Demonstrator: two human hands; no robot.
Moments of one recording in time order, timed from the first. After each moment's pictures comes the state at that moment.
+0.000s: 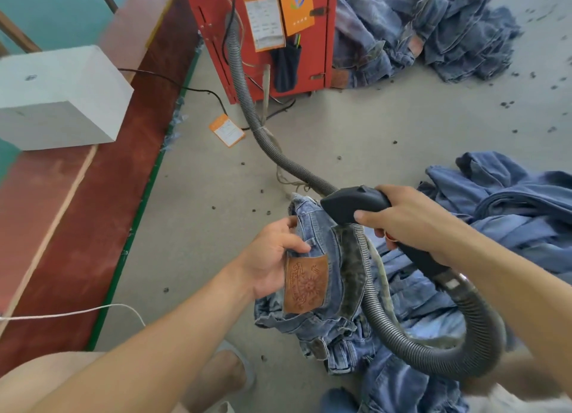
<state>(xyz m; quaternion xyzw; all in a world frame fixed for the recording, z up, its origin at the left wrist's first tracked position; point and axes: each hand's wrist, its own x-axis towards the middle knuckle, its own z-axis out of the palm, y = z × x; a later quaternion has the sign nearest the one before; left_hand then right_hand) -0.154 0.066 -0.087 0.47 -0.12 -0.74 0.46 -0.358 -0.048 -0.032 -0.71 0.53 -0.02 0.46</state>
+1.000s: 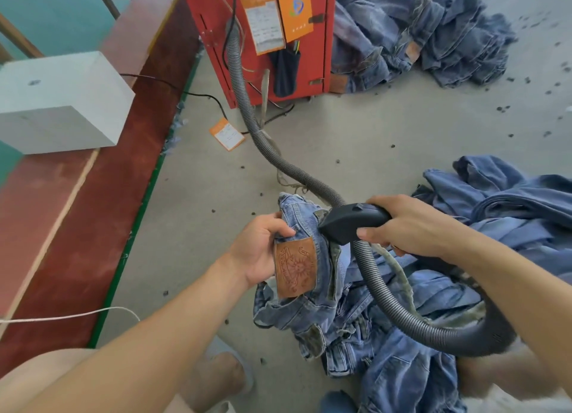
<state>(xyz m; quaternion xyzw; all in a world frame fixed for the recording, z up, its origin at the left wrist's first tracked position) -0.137 0.053 -0.088 0.49 -0.08 -0.72 0.47 -0.374 -0.060 -0.046 -0.78 0.46 0.04 0.42</state>
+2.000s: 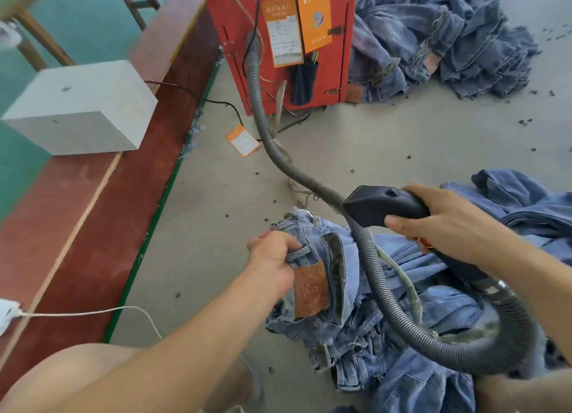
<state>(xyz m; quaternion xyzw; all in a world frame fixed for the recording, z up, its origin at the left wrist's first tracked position) -0.151 0.050 -0.093 0.64 0.12 -0.53 0.55 -0.381 -0.063 -0.021 -0.77 0.47 -0.06 0.42</state>
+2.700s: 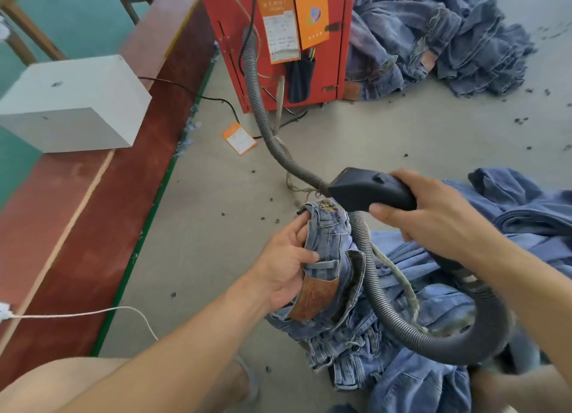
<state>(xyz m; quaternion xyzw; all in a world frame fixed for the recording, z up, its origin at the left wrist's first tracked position) -0.166 0.064 -0.075 0.51 -0.14 -0.66 0.53 -0.363 -0.059 -0.017 -0.80 0.45 -0.12 0.37</state>
